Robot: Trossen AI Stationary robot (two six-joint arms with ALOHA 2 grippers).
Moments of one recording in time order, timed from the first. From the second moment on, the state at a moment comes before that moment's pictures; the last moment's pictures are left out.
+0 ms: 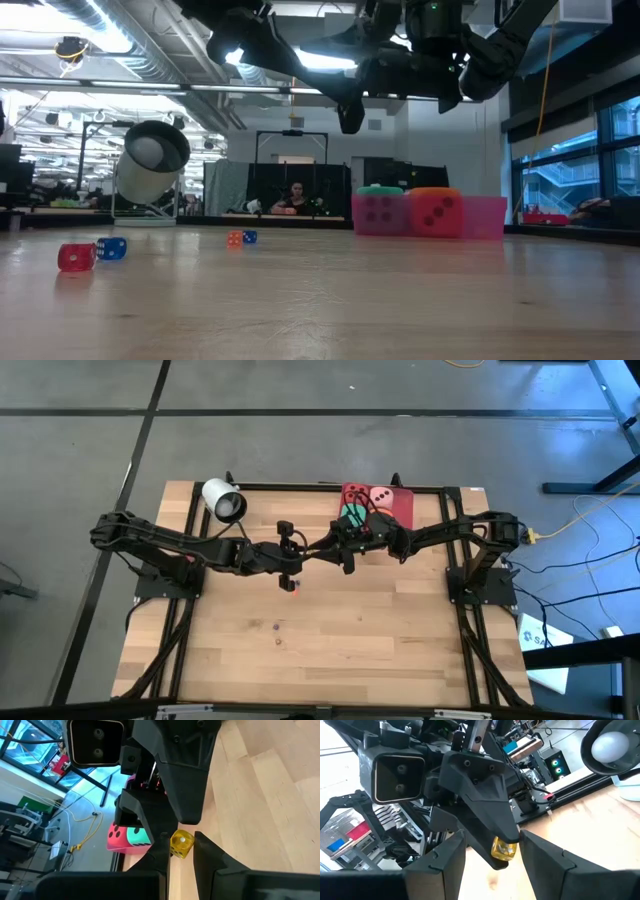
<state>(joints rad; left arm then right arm) -0.18 1.30 0.94 -0.08 -0.51 0.48 -0.17 1.74 0.82 0.94 -0.41 0.59</state>
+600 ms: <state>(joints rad) -0.17 1.30 0.94 -0.05 -0.50 0.50 -0.17 1.74 0.82 0.94 -0.41 0.59</state>
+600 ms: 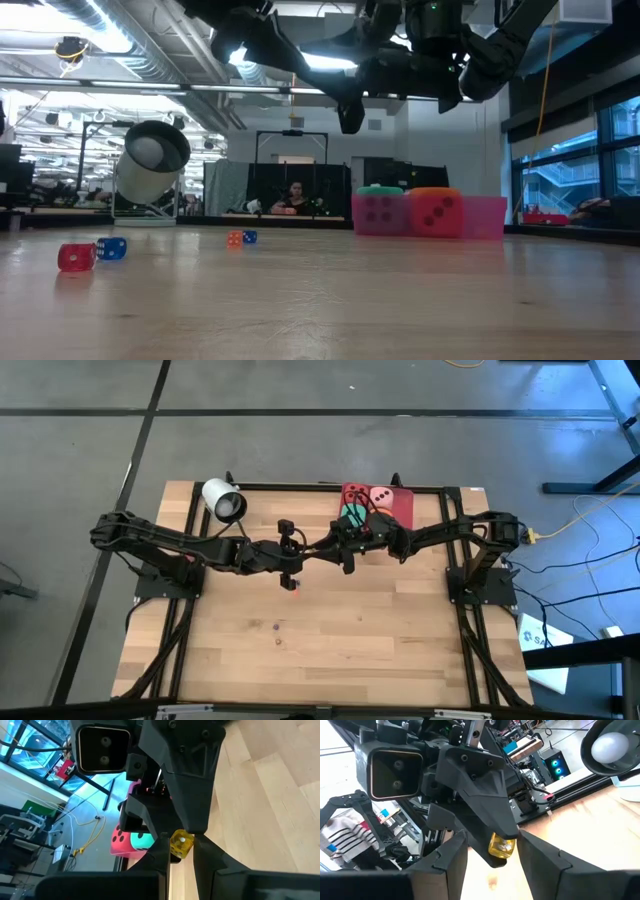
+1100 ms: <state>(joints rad) -0.17 1.30 0.94 -0.05 -0.48 0.50 -0.17 1.74 0.82 0.94 -0.41 0.57</state>
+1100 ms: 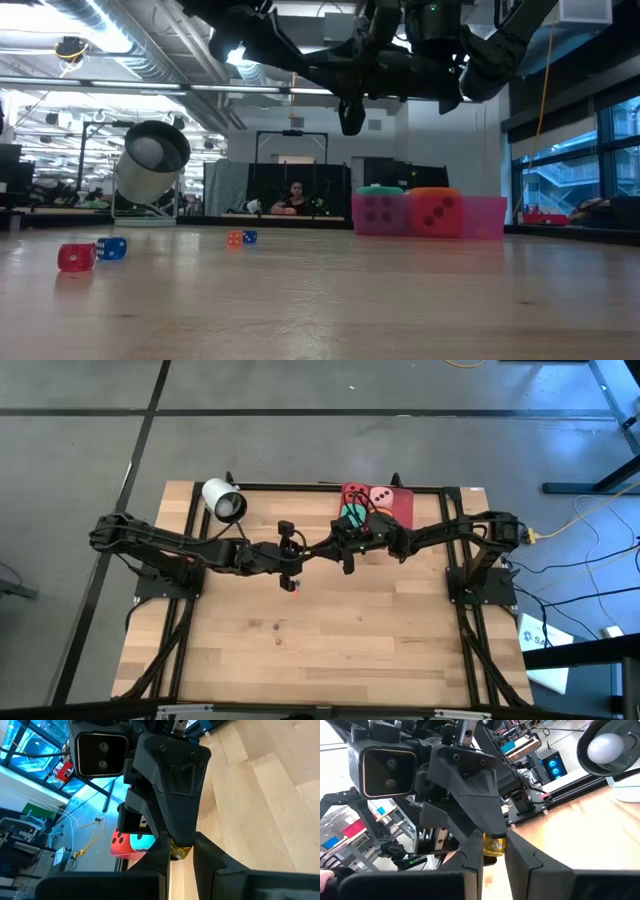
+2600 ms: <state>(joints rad) -0.27 1.07 0.94 -0.21 -0.60 0.30 -0.18 1.58 0.82 0.76 -0.42 0.37</state>
